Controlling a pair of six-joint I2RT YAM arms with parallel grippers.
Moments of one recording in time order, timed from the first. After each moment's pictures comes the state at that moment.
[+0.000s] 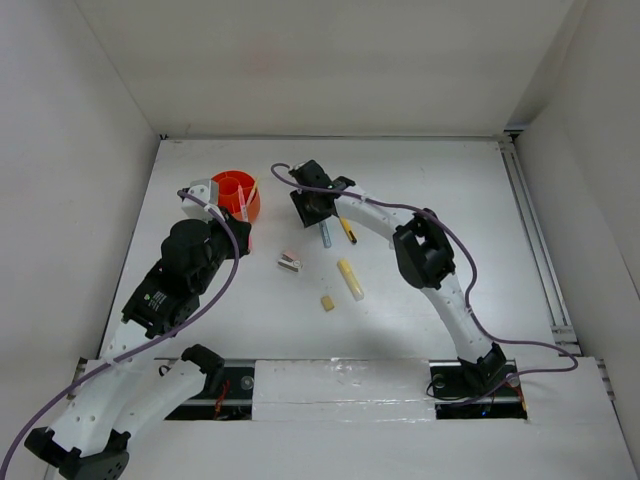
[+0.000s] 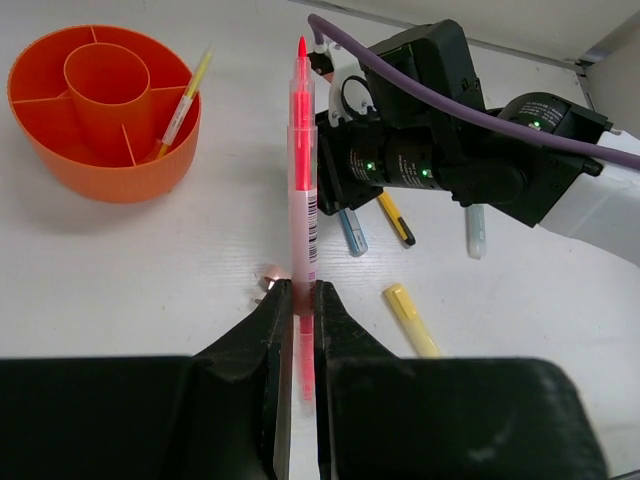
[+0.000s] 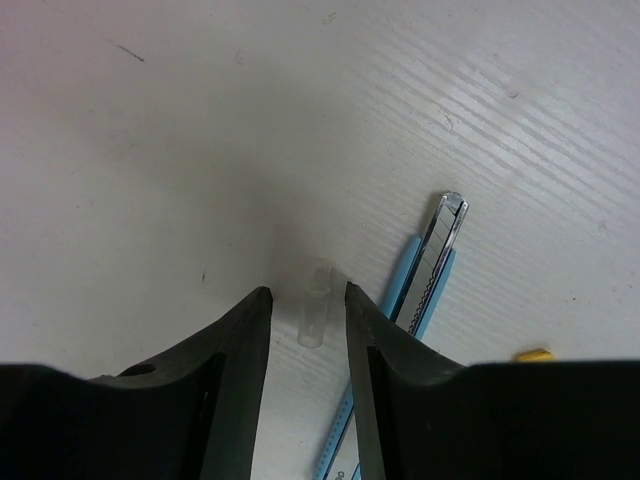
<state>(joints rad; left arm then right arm) -0.52 0.70 0.92 -0.53 -0.25 -0.45 0.73 2.44 2.11 -0.60 0.10 0.19</state>
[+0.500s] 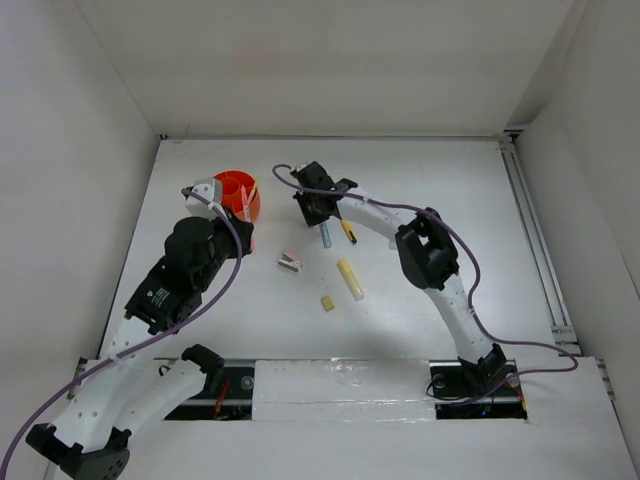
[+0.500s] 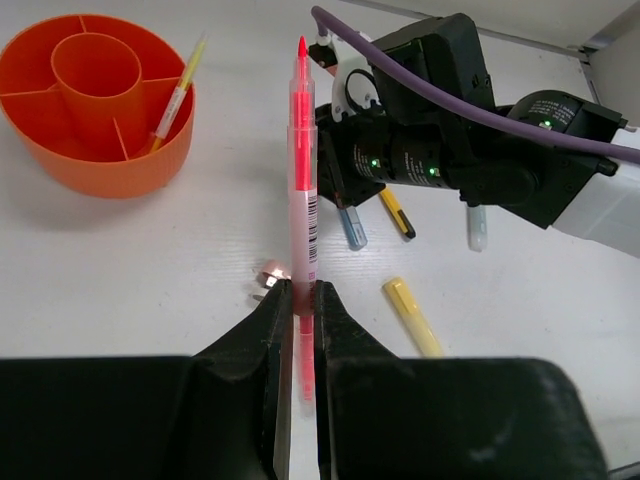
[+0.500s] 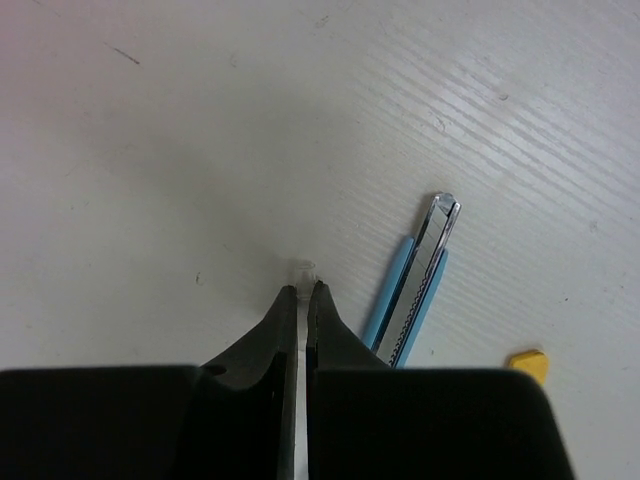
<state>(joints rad) -0.52 0.72 0.92 -0.53 -0.25 -0.46 0.73 2.44 2.09 -0.59 0.10 0.18</state>
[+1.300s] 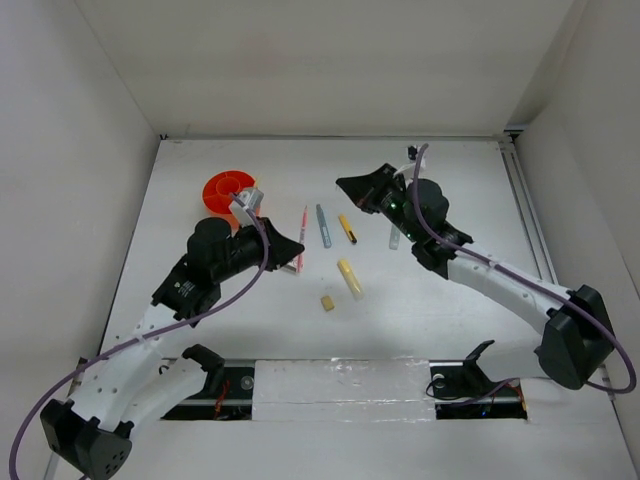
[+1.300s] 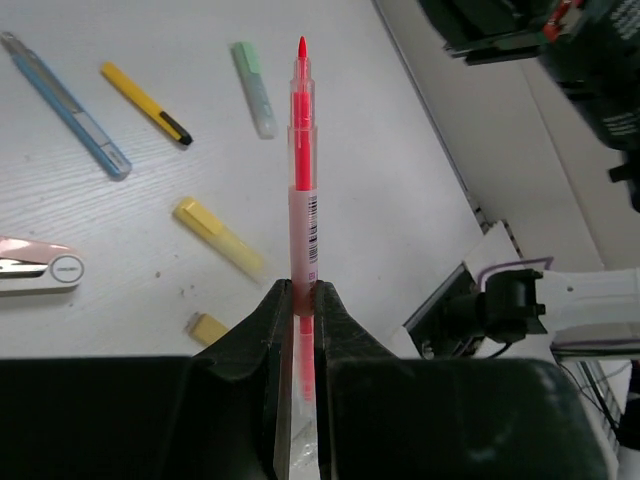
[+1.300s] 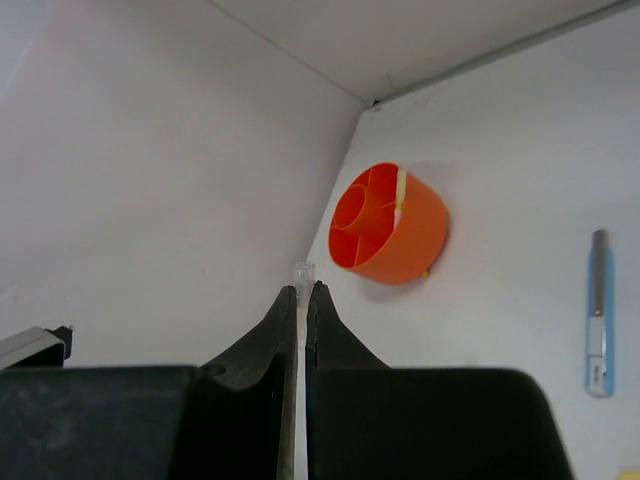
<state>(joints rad) -0.52 0.79 0.77 -0.28 0.32 -0.59 0.66 1.33 1.00 0.36 0.06 0.87</state>
